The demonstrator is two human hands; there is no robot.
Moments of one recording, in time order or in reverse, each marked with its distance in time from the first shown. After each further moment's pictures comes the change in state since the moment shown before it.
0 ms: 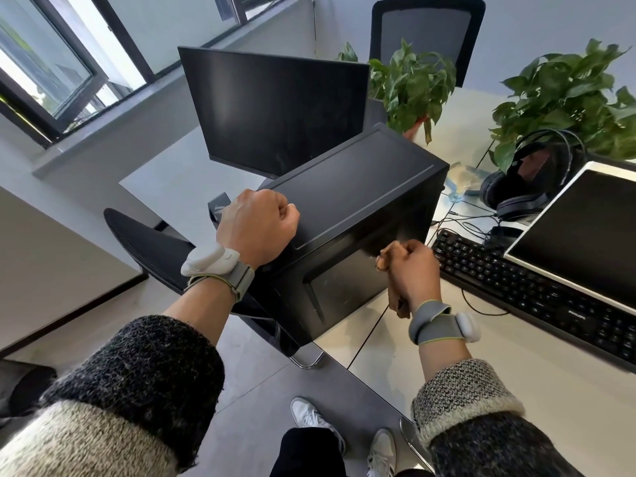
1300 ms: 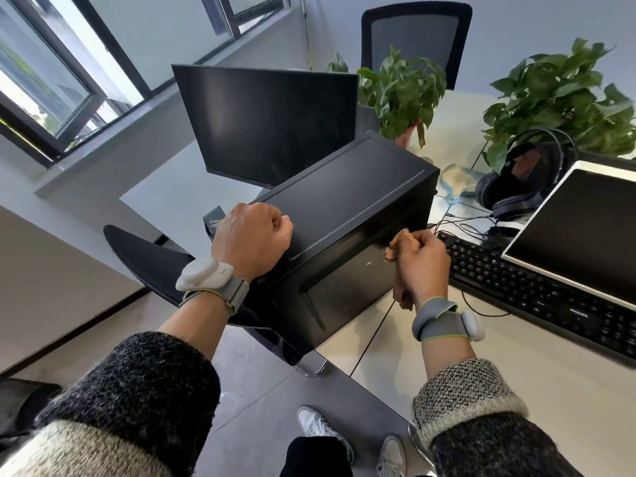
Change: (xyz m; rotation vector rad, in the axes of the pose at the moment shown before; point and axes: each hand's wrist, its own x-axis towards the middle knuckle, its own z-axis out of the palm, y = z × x) left_hand 0.001 -0.002 0.001 0.066 -0.013 -0.013; right_hand 0.019 0.003 -0.010 0.072 0.135 -0.042
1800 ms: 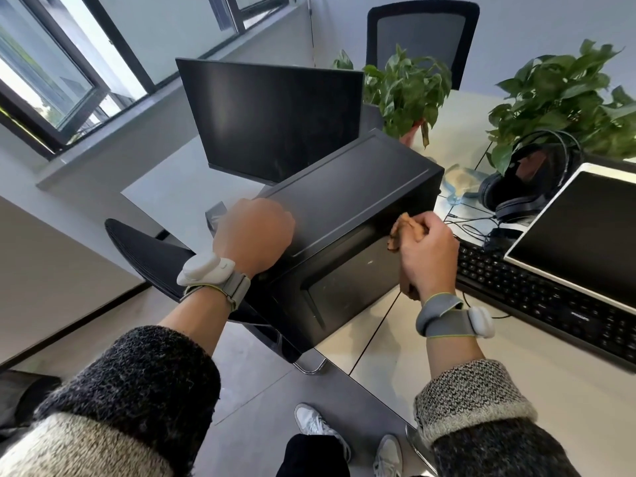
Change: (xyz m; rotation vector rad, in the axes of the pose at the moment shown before) left_hand 0.000 0.001 0.000 -0.030 0.001 0.012; right_hand 0.001 -0.019 -0.007 -0.044 0.088 -0.255
